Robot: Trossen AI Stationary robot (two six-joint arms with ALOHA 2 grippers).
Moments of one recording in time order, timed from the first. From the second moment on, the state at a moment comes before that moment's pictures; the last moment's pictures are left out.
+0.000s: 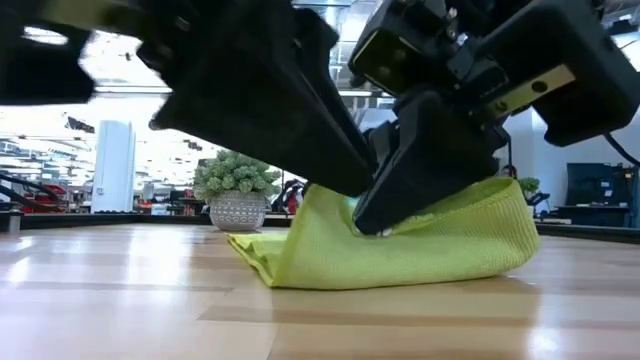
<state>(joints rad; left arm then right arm) -0.58 2.06 1.34 -0.15 -0.50 -0.06 0.37 1.94 0.98 0.23 -0.16 0.05</state>
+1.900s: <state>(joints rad) -0.55 2.06 1.27 -0.32 -0.48 -0.40 0.55 1.84 0.98 -0.02 -0.06 -0.14</state>
